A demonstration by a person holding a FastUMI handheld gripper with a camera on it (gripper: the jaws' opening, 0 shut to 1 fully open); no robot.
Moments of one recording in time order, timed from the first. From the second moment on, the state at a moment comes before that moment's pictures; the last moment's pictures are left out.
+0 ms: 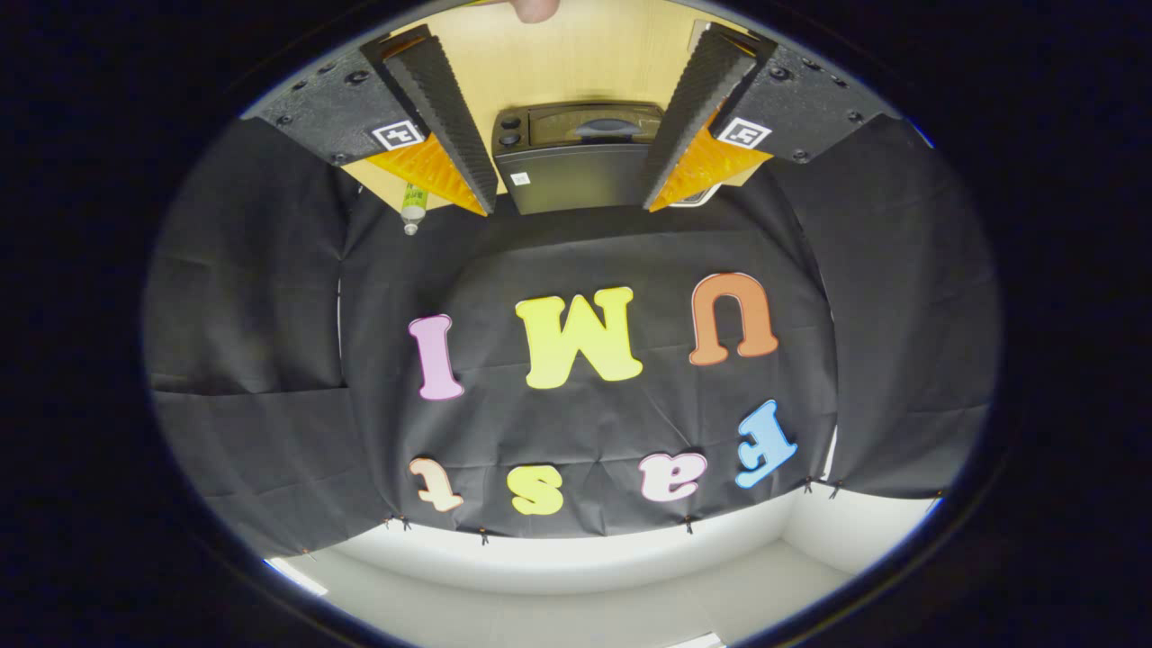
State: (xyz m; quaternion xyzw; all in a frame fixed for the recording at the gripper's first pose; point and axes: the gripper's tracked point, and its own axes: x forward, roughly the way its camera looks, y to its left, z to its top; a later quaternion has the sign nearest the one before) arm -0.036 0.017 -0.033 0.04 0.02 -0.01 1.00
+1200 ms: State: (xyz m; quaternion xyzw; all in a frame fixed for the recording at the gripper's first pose) arm -0.035 0.024 -0.034 0.03 0.02 0.00 1.00
